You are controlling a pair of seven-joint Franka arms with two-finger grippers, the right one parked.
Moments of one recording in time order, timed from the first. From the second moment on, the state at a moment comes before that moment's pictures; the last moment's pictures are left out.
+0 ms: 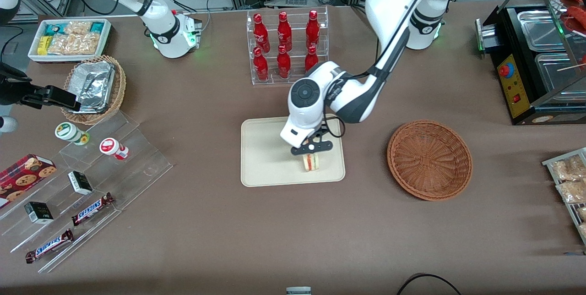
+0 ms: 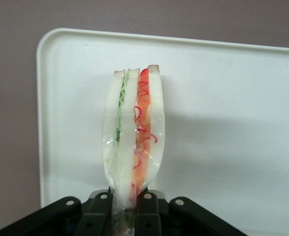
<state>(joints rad) -0.69 0.68 -0.11 -1.49 0.06 2.12 -0.96</state>
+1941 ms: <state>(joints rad) -0.75 0.76 -0.10 -1.34 0.08 2.11 -1.07</state>
